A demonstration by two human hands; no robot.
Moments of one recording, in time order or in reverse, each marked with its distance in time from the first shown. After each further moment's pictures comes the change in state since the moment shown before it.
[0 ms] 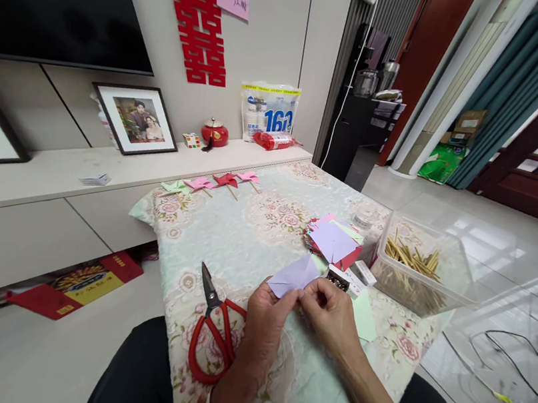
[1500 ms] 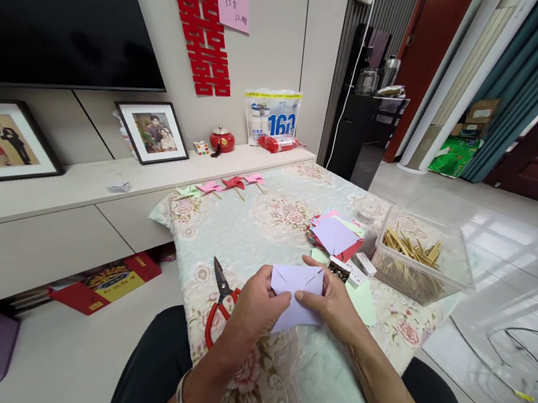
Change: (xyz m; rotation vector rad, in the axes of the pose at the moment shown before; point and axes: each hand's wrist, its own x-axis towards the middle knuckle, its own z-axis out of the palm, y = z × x) left_hand -0.024 0.066 -0.006 0.435 -0.040 -0.150; right_hand -0.004 -0.001 -0.004 0.691 -0.214 0.212
